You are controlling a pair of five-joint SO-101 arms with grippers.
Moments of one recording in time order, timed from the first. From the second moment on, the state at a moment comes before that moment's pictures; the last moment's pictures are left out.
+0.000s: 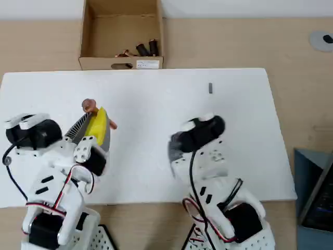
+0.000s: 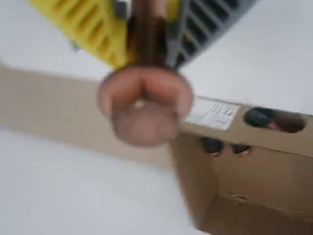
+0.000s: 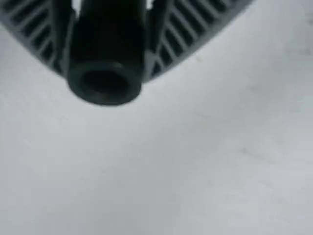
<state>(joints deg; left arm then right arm) 12.0 -103.9 69.7 44.8 16.8 -33.6 -97.7 71.7 64.6 -14.0</state>
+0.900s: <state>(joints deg) 26.5 -103.9 69.6 43.8 21.4 -45.4 -97.7 75.6 54.5 -6.1</state>
